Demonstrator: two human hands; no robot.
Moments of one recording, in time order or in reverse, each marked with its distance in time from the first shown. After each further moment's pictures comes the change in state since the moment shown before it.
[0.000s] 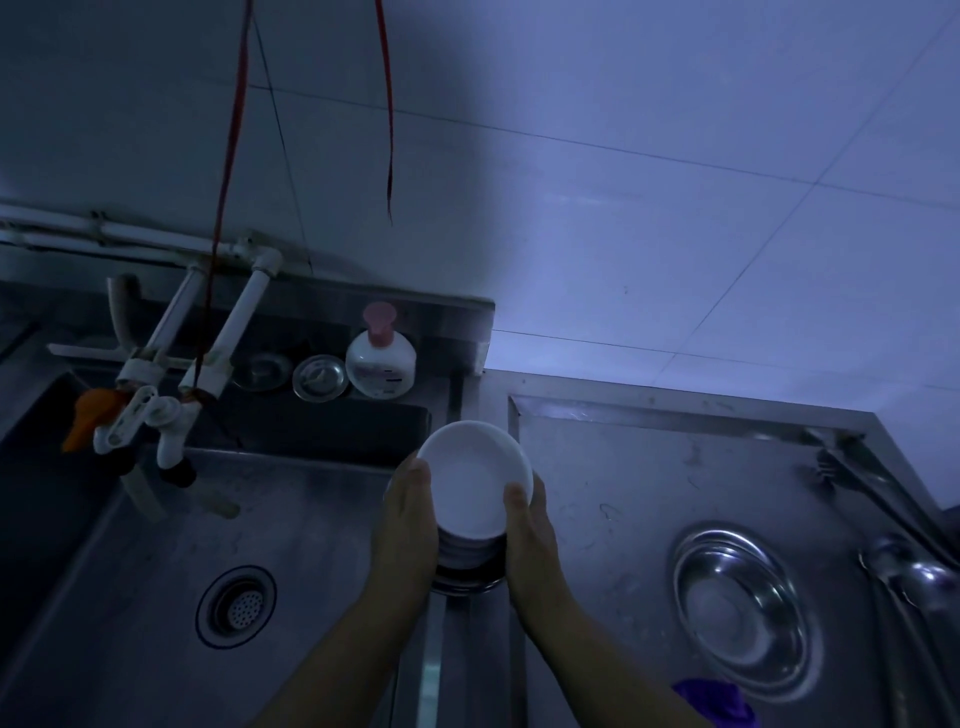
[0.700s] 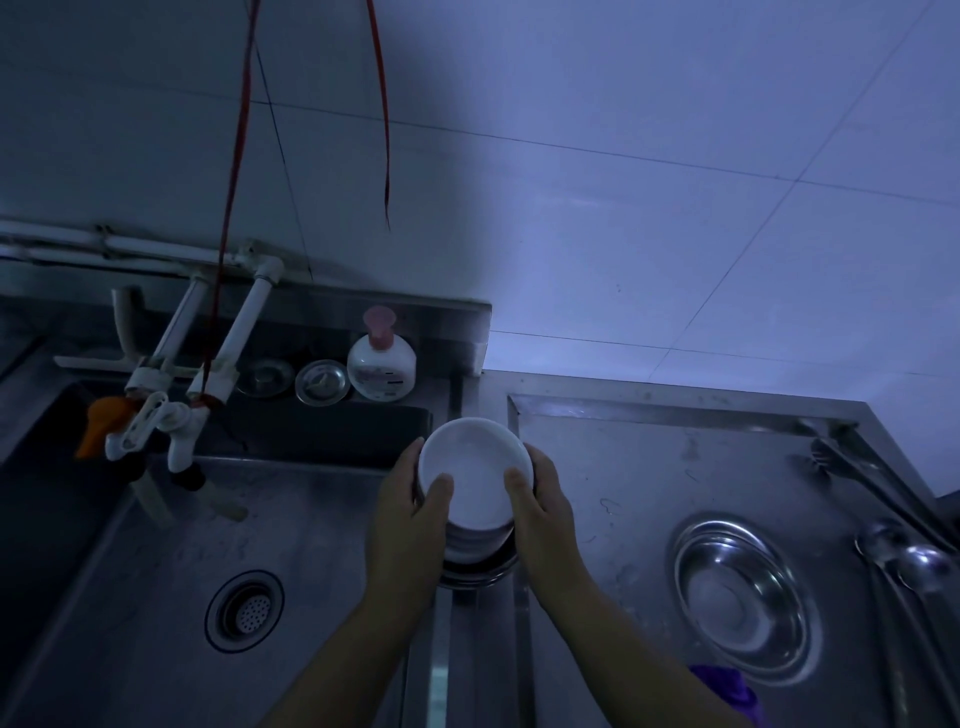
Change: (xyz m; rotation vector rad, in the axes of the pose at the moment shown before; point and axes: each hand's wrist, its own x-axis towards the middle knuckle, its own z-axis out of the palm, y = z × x) left_hand -0.005 -0.006 -0.015 0.156 -0.062 0.167; right_hand 0.001 -0.015 -0.009 -0.158 -0.001 -0.141
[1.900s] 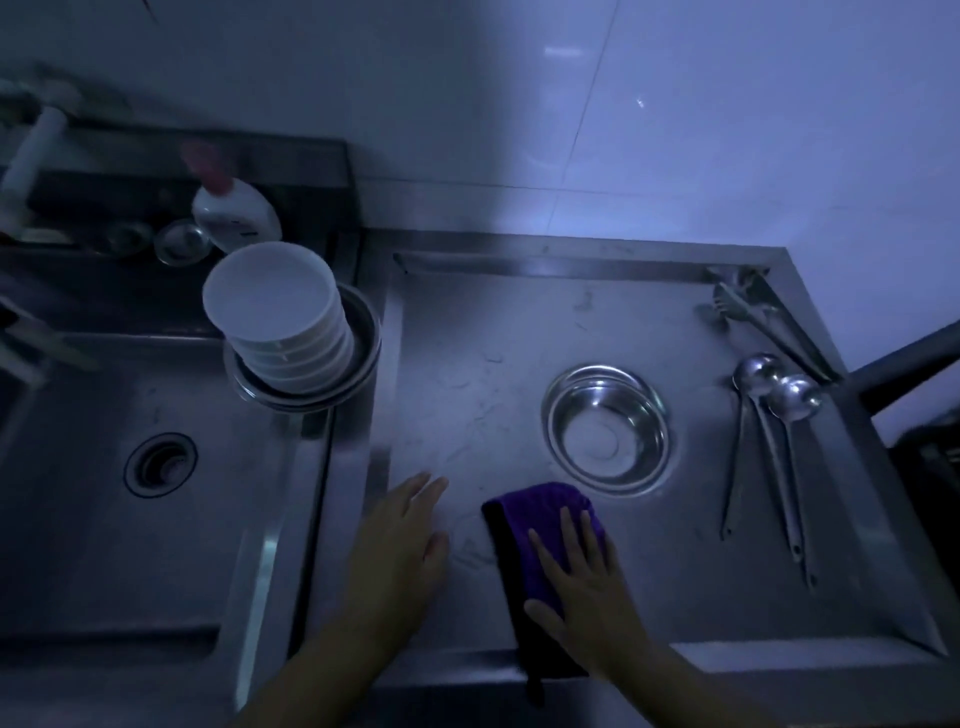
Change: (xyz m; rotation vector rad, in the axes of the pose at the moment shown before) left_hand -0.190 -0.100 0.134 0.893 -0.314 0.364; right_hand -0.178 0.203 -0.274 -1.311 -0.392 -0.187
